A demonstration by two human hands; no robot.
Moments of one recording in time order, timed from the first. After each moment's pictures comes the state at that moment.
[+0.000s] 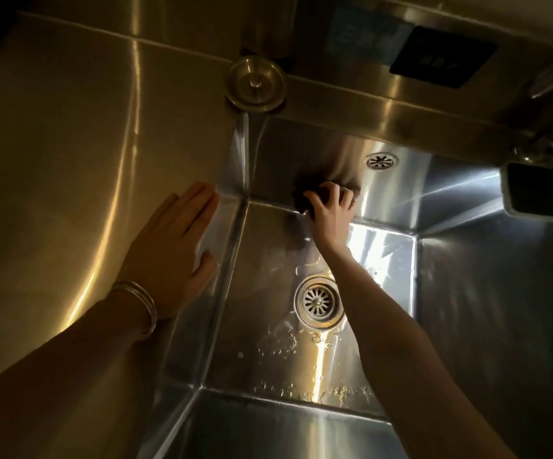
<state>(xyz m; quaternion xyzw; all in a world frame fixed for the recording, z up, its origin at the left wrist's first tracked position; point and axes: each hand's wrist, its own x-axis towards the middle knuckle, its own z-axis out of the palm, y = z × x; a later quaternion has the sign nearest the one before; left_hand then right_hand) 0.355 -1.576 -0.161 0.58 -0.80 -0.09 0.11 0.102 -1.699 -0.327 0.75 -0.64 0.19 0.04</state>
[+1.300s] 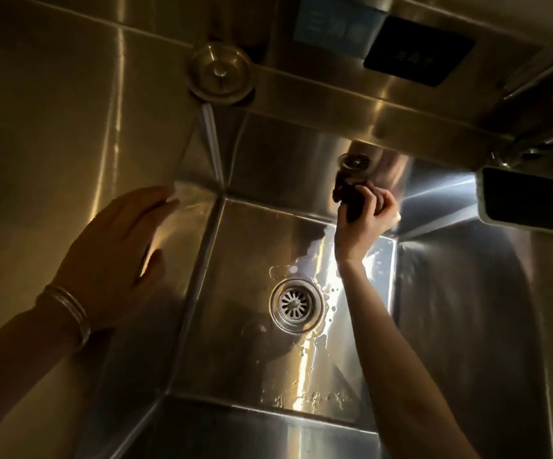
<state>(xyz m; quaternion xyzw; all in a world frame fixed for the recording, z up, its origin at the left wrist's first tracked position) 0.353 -1.575 -0.156 0.58 -0.80 -0.10 0.13 0.034 -1.700 -0.315 0.54 -0.70 0.46 0.02</state>
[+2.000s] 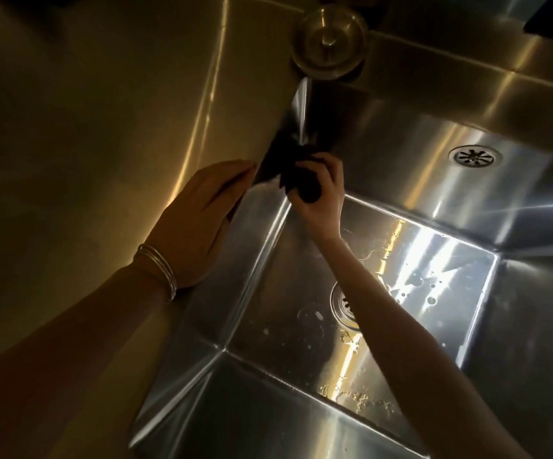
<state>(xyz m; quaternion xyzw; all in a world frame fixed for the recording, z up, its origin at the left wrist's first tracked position) 0.352 -1.574 -0.157 0.63 -0.75 -0.10 0.17 0.200 -1.681 -0.302 0.66 -0.49 0.44 -0.36</state>
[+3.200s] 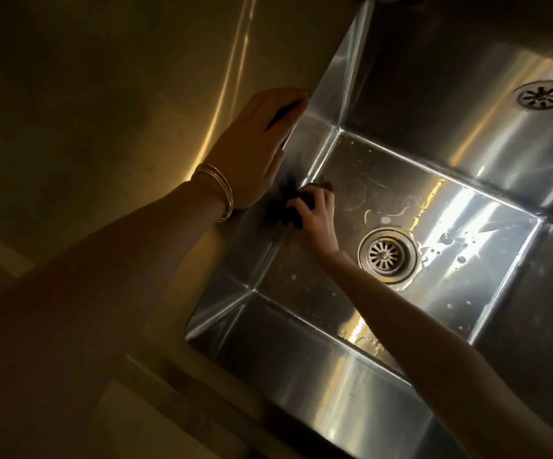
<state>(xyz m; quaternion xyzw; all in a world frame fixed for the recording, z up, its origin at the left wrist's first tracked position) 0.355 -1.576 -0.158 0.61 -0.77 -0.08 0.16 0.202 -1.559 -0.338 0.83 -0.43 0.18 -0.32</state>
